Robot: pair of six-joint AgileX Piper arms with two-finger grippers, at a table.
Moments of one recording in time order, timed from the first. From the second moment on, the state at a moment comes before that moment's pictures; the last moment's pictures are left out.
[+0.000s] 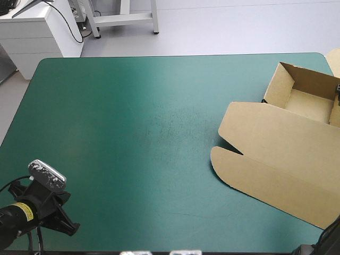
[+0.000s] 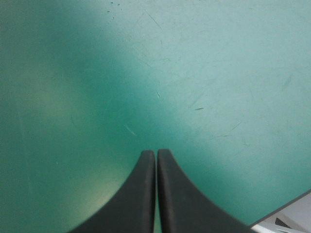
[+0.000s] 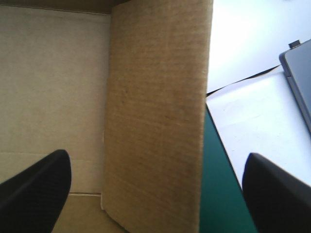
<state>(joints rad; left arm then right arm) -0.44 0.57 -0.80 0.09 1.23 0.17 -0.52 1.99 -1.99 0.00 1.24 -0.13</state>
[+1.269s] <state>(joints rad) -0.44 0.57 -0.80 0.00 1.17 0.16 -0.17 1.29 -1.46 0.34 1.25 -0.40</state>
